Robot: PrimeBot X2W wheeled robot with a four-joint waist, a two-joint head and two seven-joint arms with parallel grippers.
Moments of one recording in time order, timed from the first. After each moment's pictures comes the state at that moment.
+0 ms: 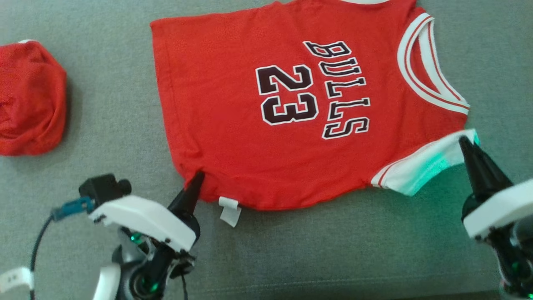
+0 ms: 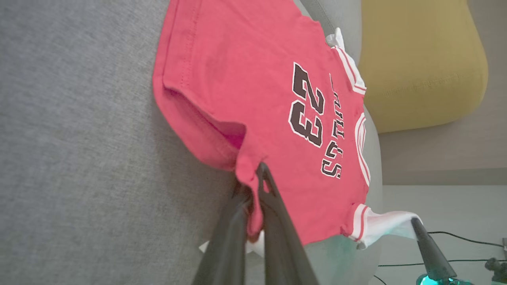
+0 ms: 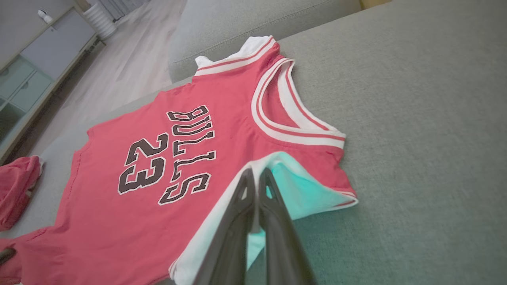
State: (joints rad) left arm 0.01 0.07 -0.24 -0.26 -0.89 0.31 0.38; right arm 0.00 -0.04 -0.18 -0.31 0.46 0.12 0.59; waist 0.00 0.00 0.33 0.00
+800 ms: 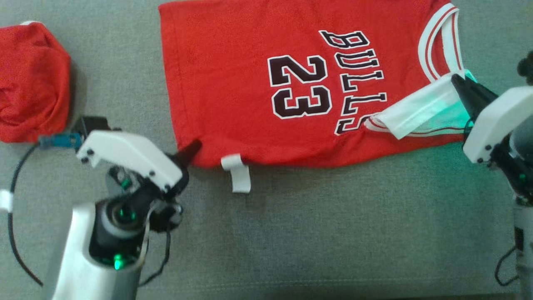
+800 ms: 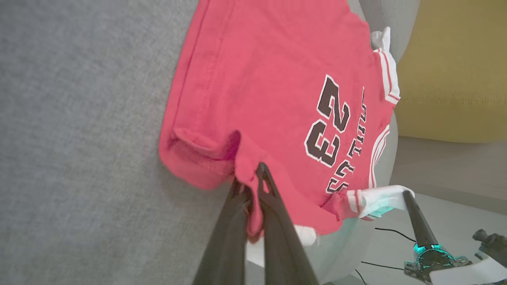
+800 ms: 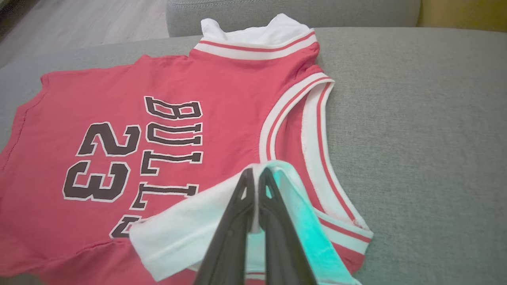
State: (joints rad) left arm -0.24 0.10 -0.21 -0.23 -0.96 0.62 0.69; right arm -0.39 -0.26 -0.02 -0.04 0.39 0.12 0.76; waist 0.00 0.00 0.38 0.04
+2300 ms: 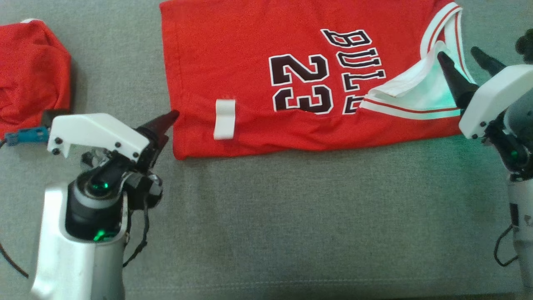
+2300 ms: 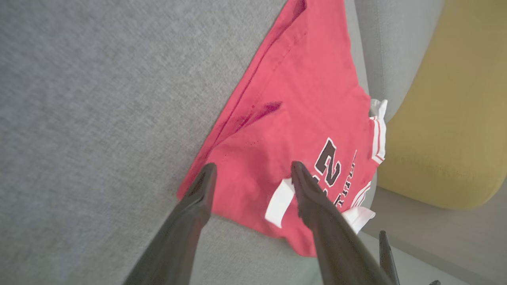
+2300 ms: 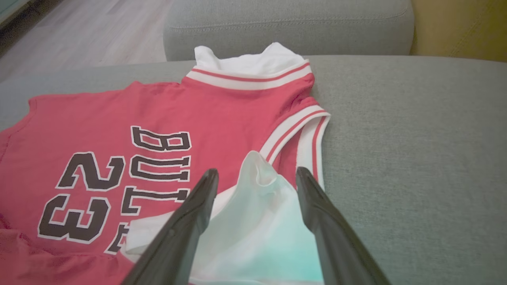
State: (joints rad) left arm -0.33 0.06 -0.07 -0.12 -1.04 0.71 0.66; right arm -0.52 -0.29 0.04 0.16 0.39 0.12 0.60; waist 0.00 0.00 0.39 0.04
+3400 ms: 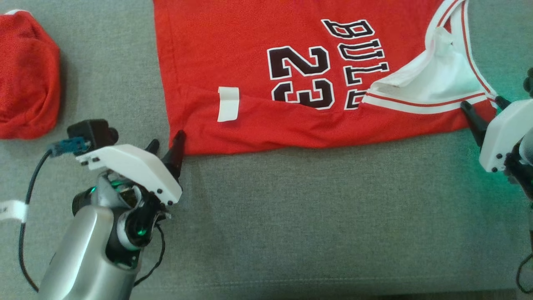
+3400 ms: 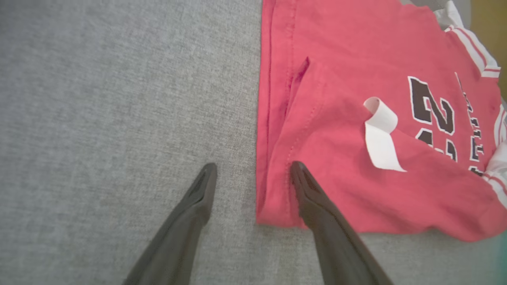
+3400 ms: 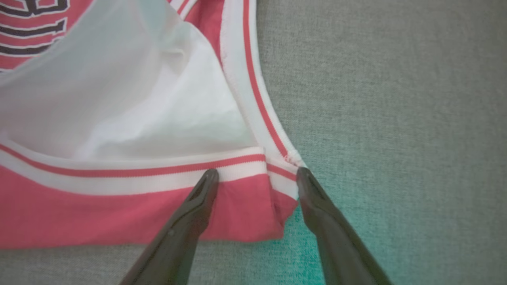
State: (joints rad) left arm -0.26 0.23 -0.32 -0.03 -0.74 0.38 0.41; right arm -0.39 -0.34 -0.03 0.12 0.29 0.12 0.78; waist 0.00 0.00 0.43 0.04
